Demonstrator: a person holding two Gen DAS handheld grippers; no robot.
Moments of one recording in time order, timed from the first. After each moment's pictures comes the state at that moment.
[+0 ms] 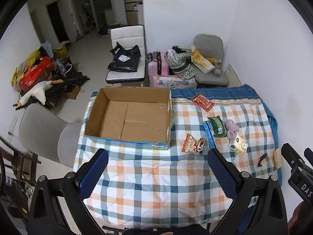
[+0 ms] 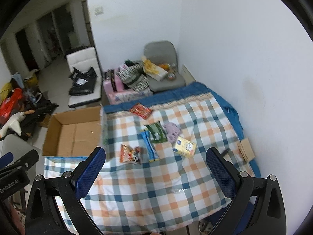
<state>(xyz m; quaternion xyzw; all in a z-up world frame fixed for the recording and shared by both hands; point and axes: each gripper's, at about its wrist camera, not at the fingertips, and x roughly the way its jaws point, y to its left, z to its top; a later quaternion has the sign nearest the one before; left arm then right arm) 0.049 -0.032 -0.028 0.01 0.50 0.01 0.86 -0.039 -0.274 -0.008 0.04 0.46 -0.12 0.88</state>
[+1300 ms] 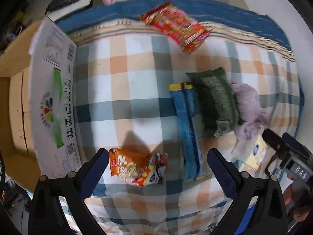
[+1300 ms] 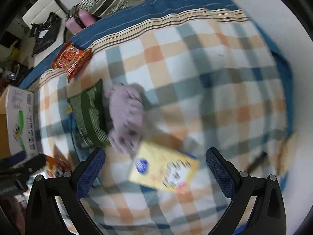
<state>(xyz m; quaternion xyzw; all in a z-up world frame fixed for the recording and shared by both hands) 0.273 -0.194 -0.346 0.00 0.75 -0.05 0.66 0.205 -0.462 -0.363 0.11 0.69 -0.06 0.71</state>
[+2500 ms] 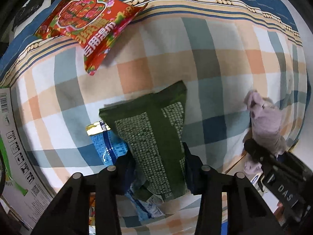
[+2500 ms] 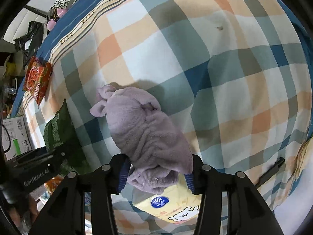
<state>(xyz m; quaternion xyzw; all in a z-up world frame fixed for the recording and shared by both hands) 0.292 -0.298 -0.410 0.03 0.79 -0.11 0.61 0.230 -0.498 -0.417 0.18 0.74 -0.07 0.64</state>
